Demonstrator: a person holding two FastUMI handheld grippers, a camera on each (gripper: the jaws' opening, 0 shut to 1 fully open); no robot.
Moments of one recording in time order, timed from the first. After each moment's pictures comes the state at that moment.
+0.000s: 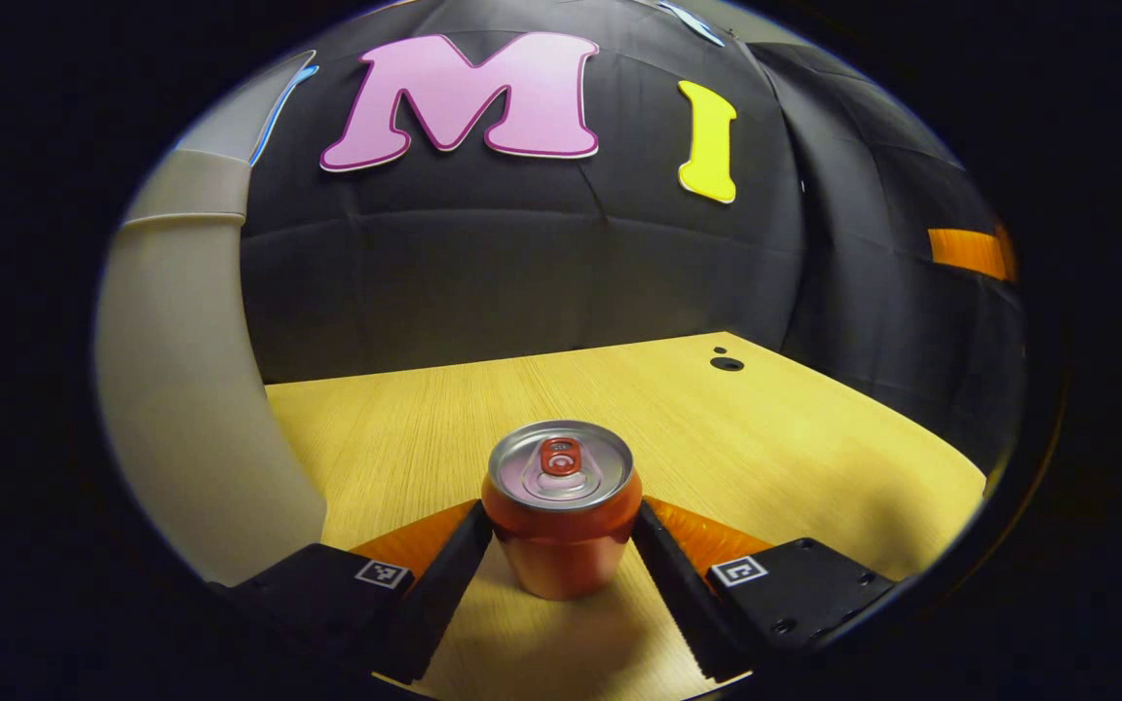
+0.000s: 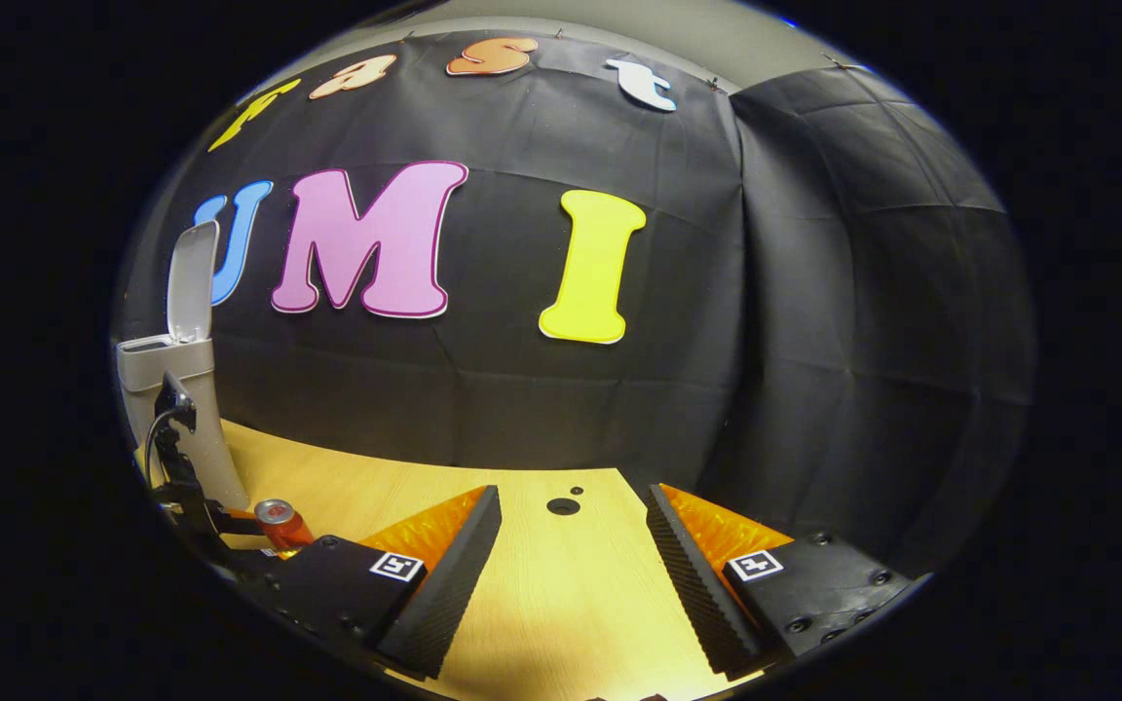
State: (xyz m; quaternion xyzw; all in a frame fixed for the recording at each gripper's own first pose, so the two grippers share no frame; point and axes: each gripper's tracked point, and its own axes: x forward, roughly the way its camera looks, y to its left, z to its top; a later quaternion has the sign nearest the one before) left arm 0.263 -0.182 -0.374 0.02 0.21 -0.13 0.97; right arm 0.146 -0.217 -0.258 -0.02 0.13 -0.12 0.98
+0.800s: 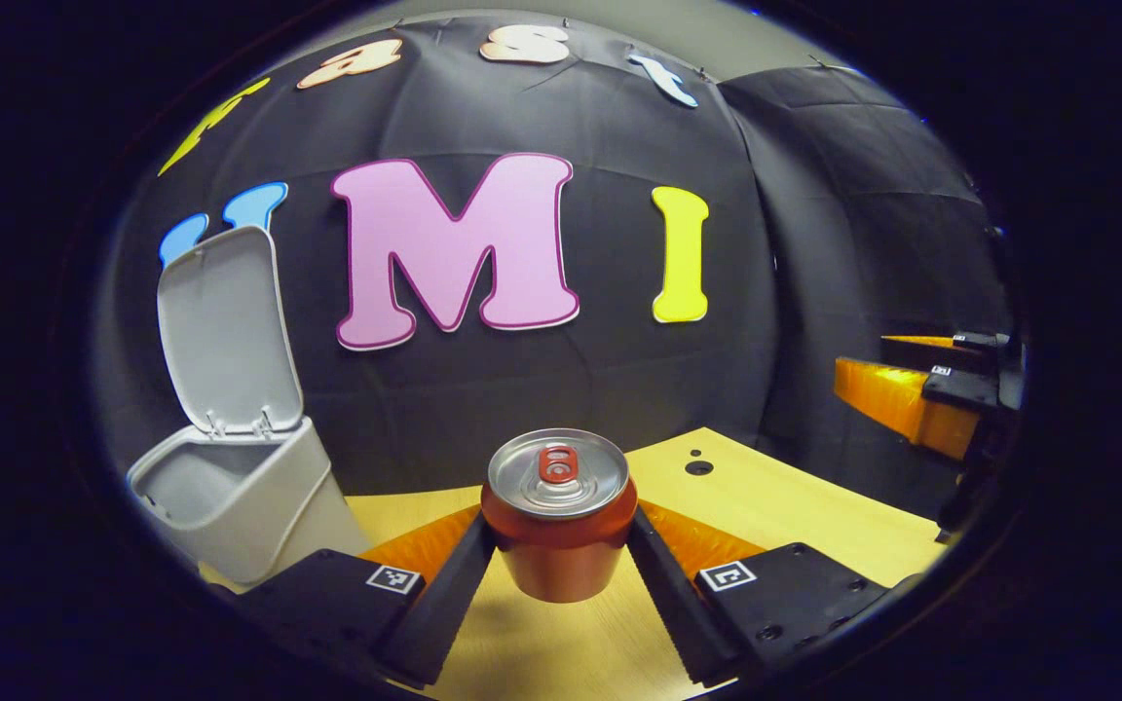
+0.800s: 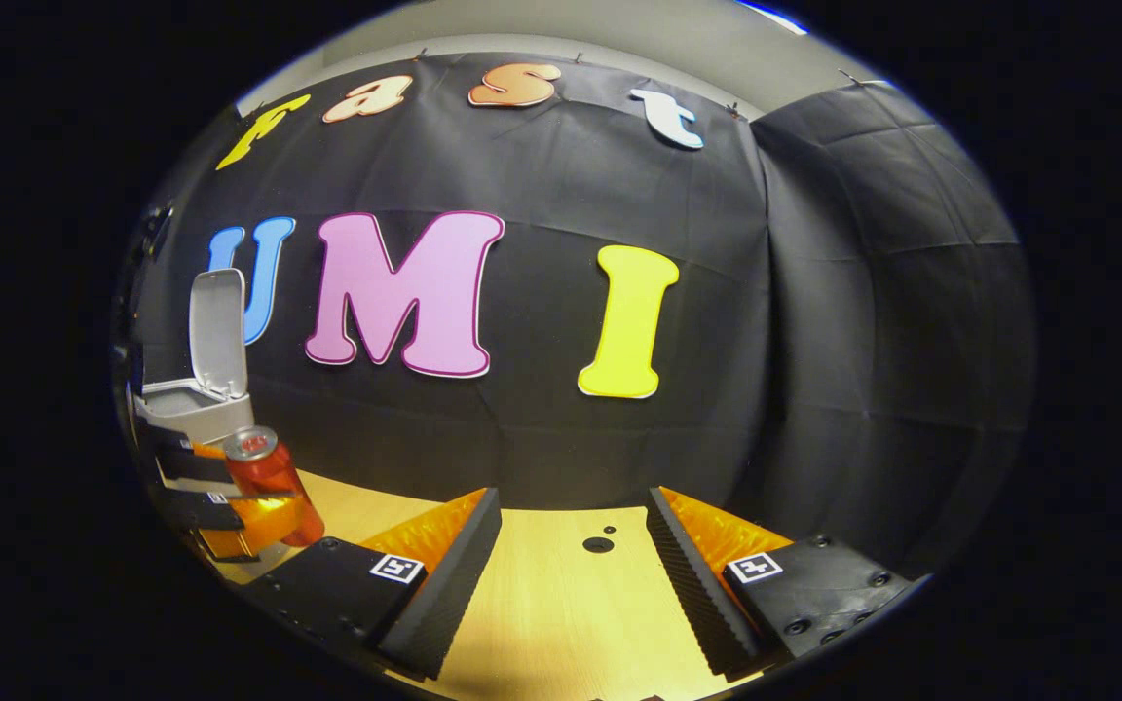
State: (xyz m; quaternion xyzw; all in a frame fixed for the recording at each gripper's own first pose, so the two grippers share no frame) left arm 0.228 -0.180 -0.158 0.06 0.10 -0.14 0.98; right arm 0.163 -0.165 -0.178 -0.02 0.10 -0.09 0.99
